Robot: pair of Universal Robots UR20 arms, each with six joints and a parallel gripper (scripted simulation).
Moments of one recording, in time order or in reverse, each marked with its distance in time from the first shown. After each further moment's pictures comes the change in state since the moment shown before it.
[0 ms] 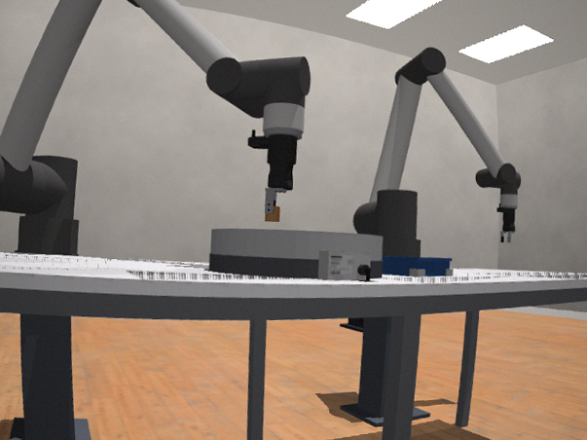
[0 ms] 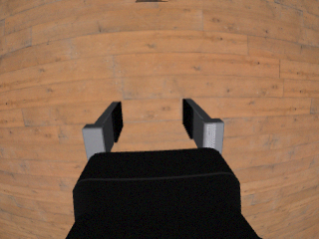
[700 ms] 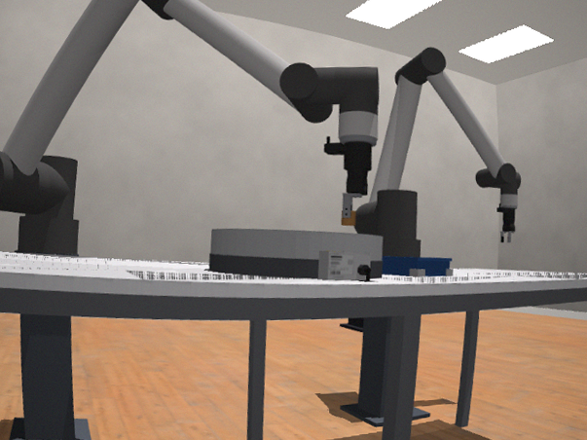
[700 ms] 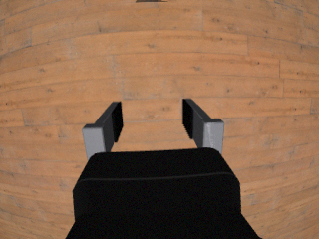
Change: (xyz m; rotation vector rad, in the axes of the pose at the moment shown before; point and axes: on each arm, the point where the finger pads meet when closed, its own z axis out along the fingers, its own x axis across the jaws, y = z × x) left arm 0.000 0.000 0.000 0.000 0.000 0.000; right arm 0.110 0.176 0.000 -0.002 0.000 0.000
